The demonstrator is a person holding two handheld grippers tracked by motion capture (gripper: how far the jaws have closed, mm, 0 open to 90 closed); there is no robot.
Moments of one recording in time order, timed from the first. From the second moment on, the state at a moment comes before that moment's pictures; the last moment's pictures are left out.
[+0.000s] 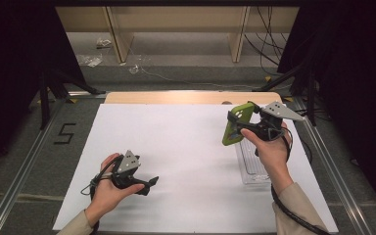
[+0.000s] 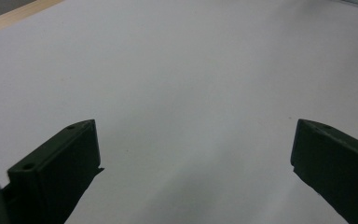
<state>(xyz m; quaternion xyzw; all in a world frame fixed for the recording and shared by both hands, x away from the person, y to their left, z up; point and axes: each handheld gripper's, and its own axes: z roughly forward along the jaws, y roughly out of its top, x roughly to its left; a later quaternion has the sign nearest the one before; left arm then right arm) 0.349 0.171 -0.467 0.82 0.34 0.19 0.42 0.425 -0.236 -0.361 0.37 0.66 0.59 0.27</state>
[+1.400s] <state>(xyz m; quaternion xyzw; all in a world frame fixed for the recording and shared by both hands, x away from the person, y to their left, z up) 0.350 0.171 -0.468 0.82 0.34 0.19 0.42 0.431 -0.263 -0.362 0.41 0.64 0.58 0.30</state>
